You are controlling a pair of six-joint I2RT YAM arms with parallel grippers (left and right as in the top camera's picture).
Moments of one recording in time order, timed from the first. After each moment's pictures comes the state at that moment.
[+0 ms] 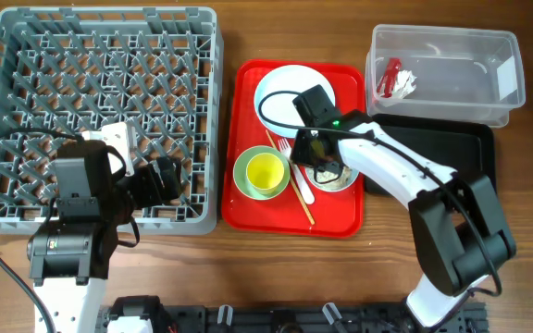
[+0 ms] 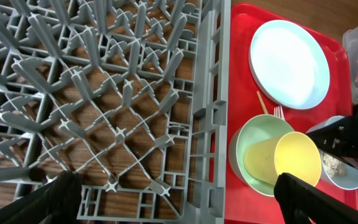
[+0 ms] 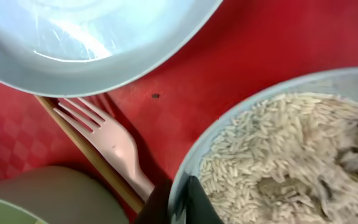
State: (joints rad) left arm 0.01 0.89 0.90 -0.86 0.16 -0.23; right arm 0.50 1.86 1.18 -0.64 -0.05 0.78
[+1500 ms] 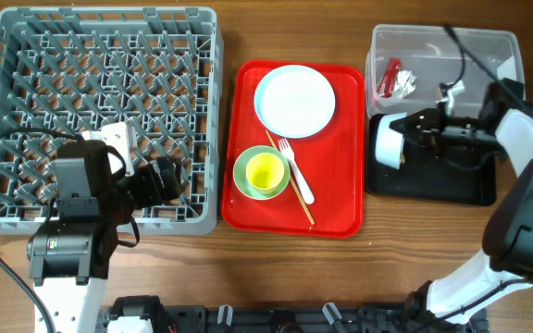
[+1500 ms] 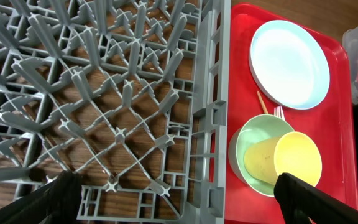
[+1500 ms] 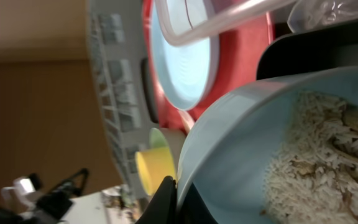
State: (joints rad) left arm 0.01 0.89 0.90 -0.86 0.17 -0.23; right arm -0.38 1.88 1.22 -0.90 -1.12 0.00
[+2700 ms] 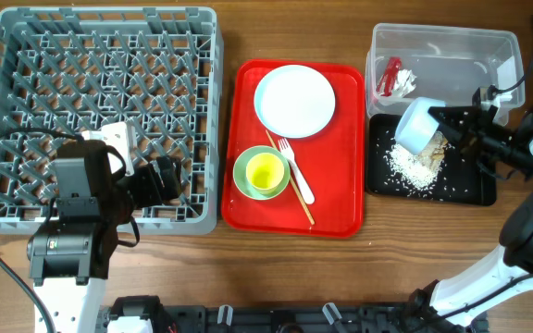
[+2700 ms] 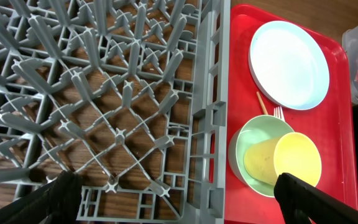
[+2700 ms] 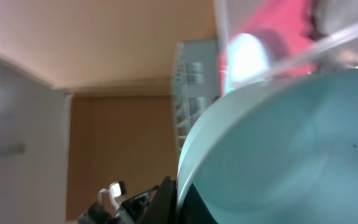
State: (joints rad) left arm 0.01 0.89 0.90 -0.86 0.17 -0.23; right arm -0.57 1.93 1.22 -0.94 -1.43 -0.05
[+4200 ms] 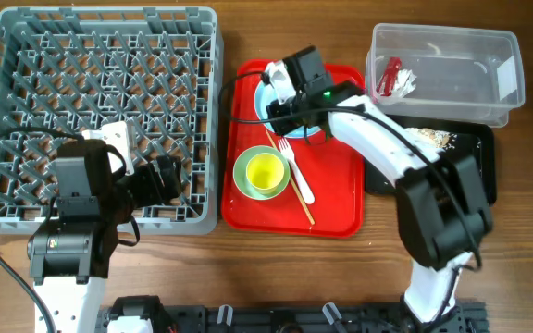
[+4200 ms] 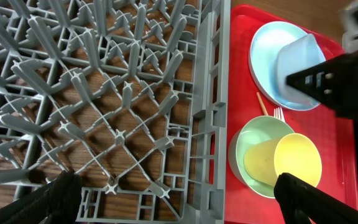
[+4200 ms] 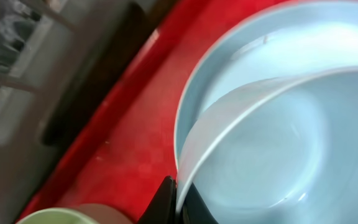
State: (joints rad) left arm 0.01 0.89 0.90 -0.85 0.16 -0.23; right arm 0.48 2.00 1.44 -0.49 -0.25 0.01
